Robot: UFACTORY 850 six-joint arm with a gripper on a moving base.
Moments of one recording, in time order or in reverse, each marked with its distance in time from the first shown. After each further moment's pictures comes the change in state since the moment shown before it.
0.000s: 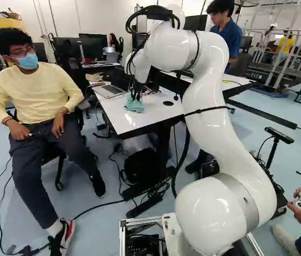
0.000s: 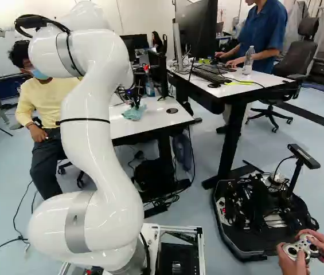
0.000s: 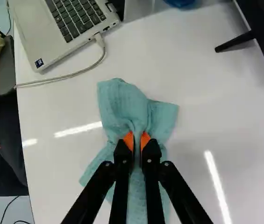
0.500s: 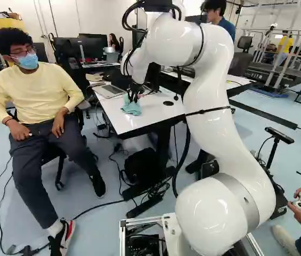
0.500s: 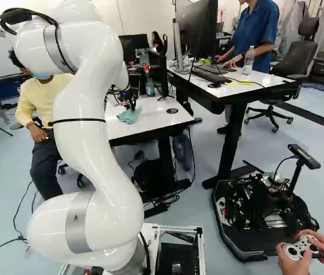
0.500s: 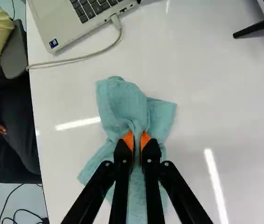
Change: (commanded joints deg) arm 0.9 4.4 6.3 0.0 0.0 0.0
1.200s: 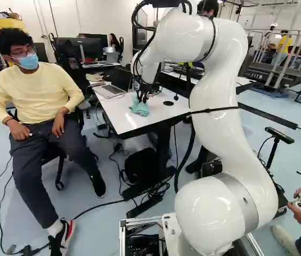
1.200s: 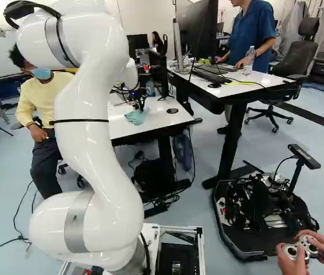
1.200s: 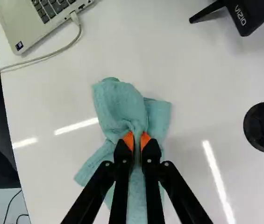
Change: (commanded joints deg) arm -5.1 1.1 1.6 0.0 0.0 0.0
